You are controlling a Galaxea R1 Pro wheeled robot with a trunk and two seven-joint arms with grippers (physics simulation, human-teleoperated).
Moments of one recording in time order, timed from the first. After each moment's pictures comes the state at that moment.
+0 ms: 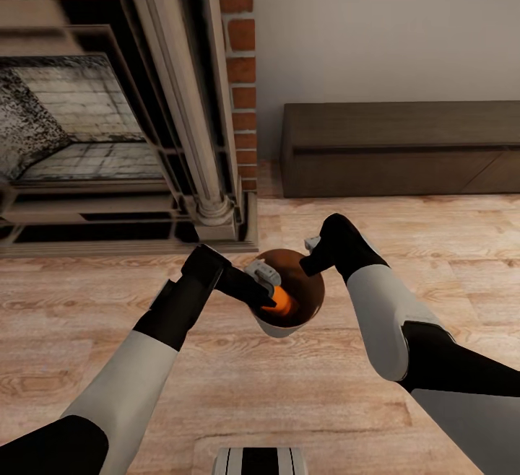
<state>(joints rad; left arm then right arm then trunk) -0.90 -0.16 -0.30 -1.12 -0.57 1.05 -1.11 -1.25 0.17 -0.20 -0.56 1.11 1.02 0.88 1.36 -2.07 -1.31</state>
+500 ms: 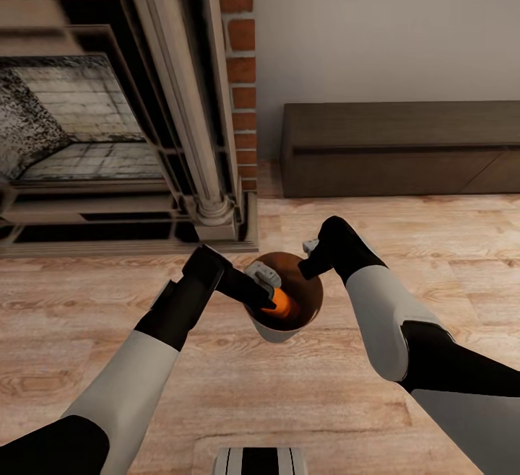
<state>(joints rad) -0.90 -0.16 -0.30 -1.10 -0.57 1.05 -1.11 -1.25 0.17 -0.19 -0.53 1.10 1.02 0.89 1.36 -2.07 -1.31</state>
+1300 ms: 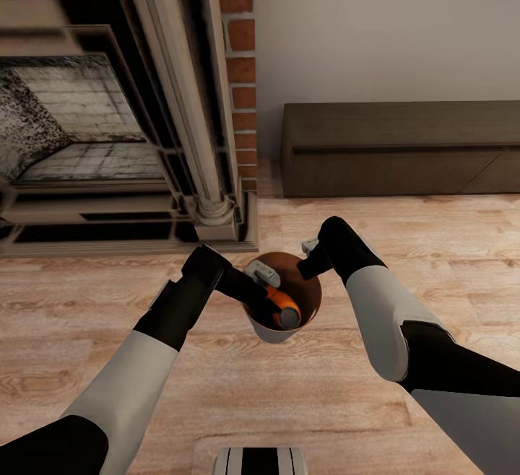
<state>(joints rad) -0.90 -0.16 -0.30 -1.11 -0.59 1.05 -1.11 -1.25 0.17 -0.19 -0.53 1.08 1.02 0.89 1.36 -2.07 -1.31</state>
